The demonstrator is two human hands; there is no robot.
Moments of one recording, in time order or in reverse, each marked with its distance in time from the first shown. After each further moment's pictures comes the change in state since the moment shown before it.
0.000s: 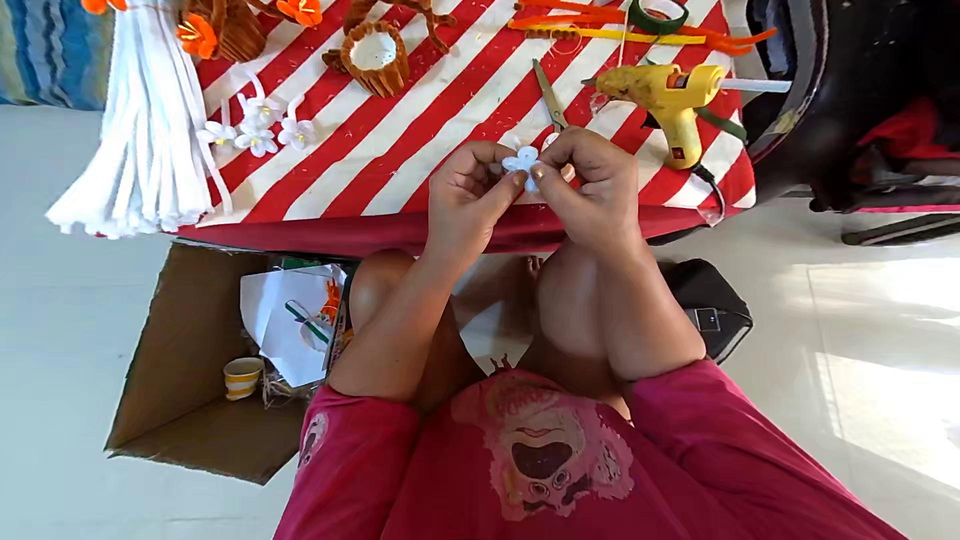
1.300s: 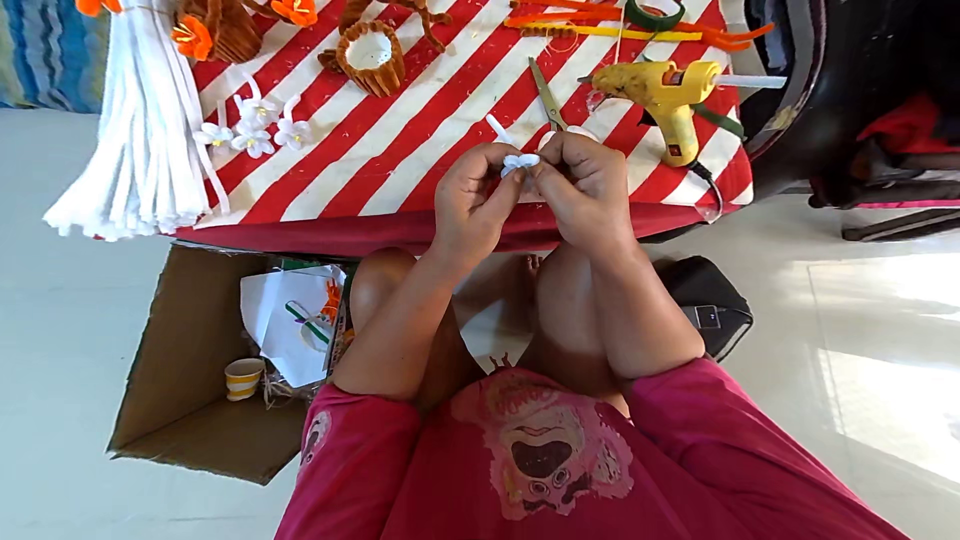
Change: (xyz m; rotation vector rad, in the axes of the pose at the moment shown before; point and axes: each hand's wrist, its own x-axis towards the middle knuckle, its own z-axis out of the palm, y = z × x) left_hand -0.001 -0.007 0.003 0.248 -0.038 0.146; right_hand -0.003 -0.008 0.004 0.028 0.026 0.190
